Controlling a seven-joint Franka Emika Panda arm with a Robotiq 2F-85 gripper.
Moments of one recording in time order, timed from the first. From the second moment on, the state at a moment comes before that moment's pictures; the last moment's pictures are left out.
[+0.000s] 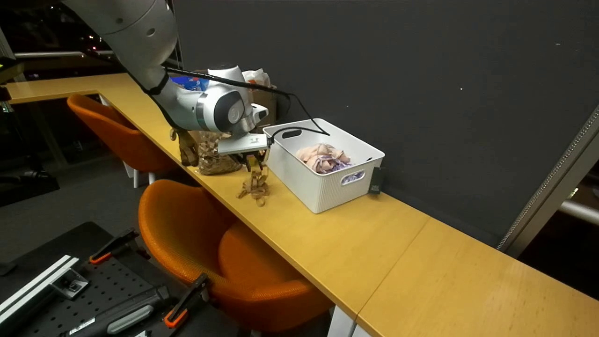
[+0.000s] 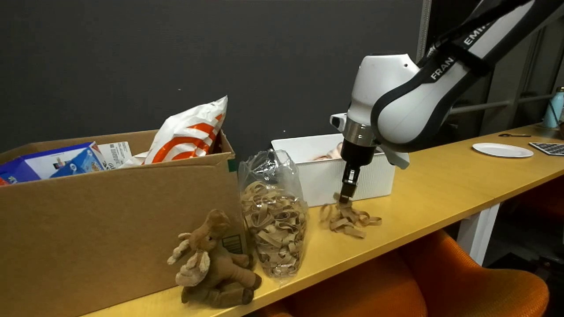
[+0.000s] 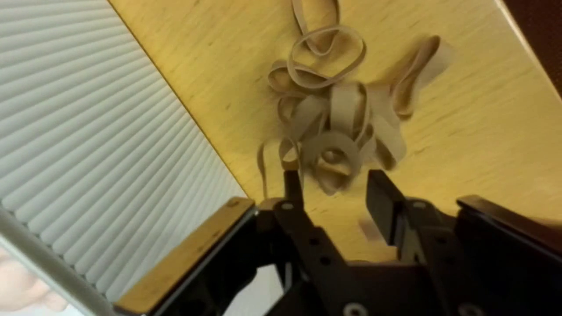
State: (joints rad) arm 0.00 0.68 0.06 -1.79 -0.25 2.75 -0.38
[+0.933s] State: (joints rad) arm 0.02 0.57 0.06 -1.83 -0.24 2.74 -0.25
